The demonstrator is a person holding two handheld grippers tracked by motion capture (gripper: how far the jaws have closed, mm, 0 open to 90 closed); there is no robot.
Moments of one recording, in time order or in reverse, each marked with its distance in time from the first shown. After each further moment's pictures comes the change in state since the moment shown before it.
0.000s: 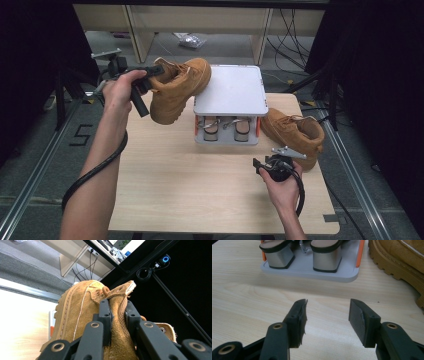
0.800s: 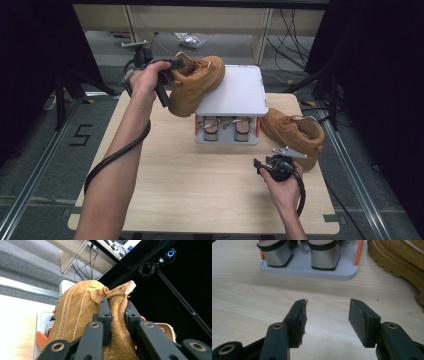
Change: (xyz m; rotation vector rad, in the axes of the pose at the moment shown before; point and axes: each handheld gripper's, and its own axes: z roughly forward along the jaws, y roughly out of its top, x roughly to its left) left arm -0.024 -0.004 0.058 0.034 0.021 0.008; right arm -0.004 -0.001 0.002 0.009 -0.006 0.000
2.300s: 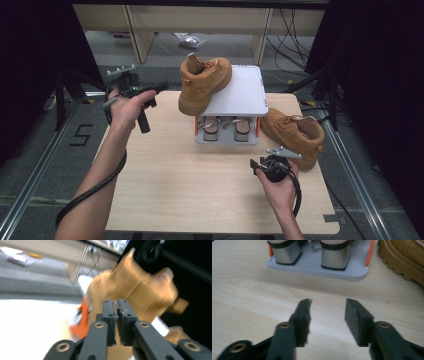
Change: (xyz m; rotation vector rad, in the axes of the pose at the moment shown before) left arm 0.037 -0.049 -0.063 0.017 0.055 0.330; right arm 0.019 0.003 -0.002 0.027 0.018 -0.018
